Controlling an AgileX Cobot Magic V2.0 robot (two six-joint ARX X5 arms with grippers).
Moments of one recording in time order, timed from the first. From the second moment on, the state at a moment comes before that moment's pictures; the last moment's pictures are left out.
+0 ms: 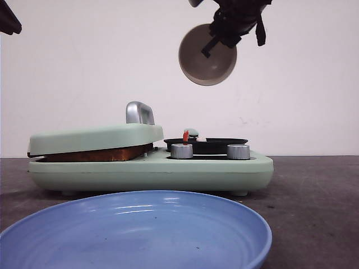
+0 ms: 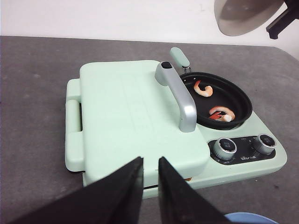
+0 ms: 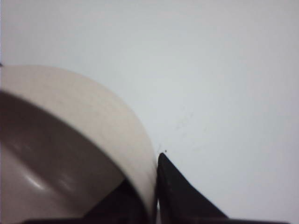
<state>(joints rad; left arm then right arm) -0.51 0.58 0.62 -0.34 -0.13 -0.23 0.50 1.71 1.30 0.38 0.40 -0.70</state>
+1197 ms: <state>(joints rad) -0.51 0.58 0.62 -0.34 -0.13 -0.23 -0.16 1.57 1.32 -0.70 -0.44 0.26</state>
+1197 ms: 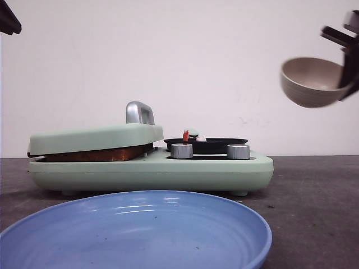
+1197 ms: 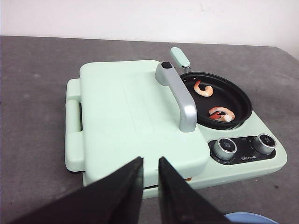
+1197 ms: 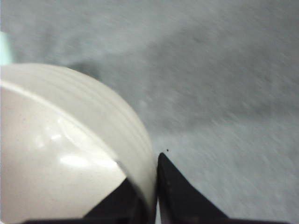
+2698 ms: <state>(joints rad) -0.51 0.58 0.62 -0.36 -0.13 -0.23 -0.17 1.84 1.34 -0.81 -0.59 0.15</state>
